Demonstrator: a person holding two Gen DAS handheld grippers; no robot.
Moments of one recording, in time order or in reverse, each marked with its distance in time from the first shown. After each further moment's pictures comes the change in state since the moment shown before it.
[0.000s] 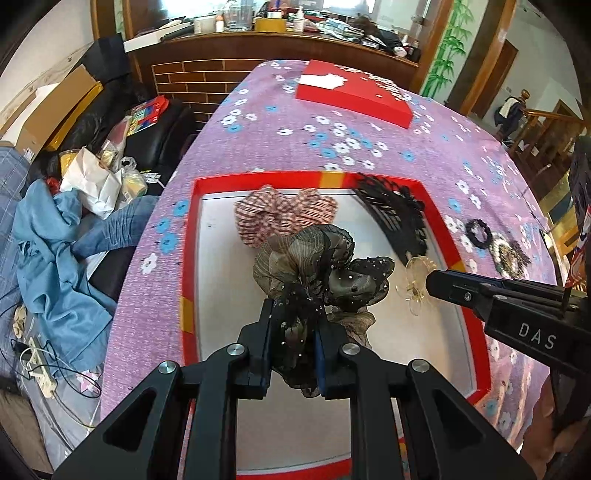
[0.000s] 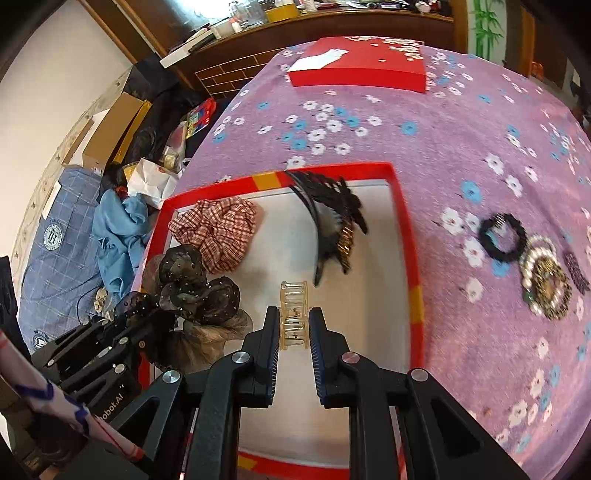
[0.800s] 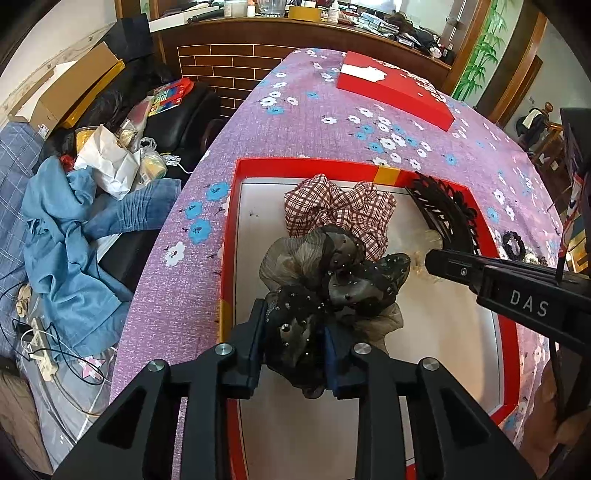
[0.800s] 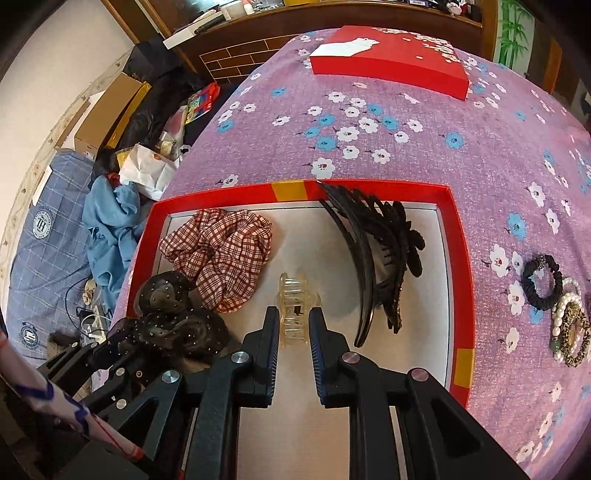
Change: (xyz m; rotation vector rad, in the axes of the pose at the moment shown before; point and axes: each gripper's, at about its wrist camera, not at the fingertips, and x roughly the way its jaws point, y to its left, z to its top) left arm 0.024 0.032 0.002 -0.069 0.025 0.046; right arm 0.045 0.024 0.031 -0.051 0.040 -0.029
